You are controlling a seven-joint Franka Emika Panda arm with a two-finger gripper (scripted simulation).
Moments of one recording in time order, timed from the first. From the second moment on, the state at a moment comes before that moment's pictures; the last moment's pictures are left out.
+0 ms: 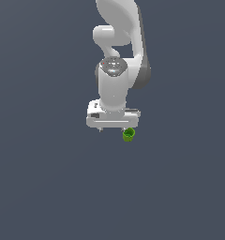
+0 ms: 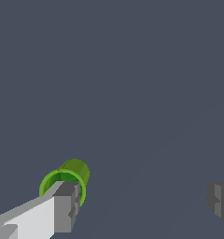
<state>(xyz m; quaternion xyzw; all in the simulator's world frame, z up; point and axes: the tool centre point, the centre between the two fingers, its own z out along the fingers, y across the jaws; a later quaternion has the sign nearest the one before) 0.006 -0.001 0.167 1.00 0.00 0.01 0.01</state>
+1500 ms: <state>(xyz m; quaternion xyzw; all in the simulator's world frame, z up) -0.015 0.045 0.130 0.94 -0.33 0.00 0.00</state>
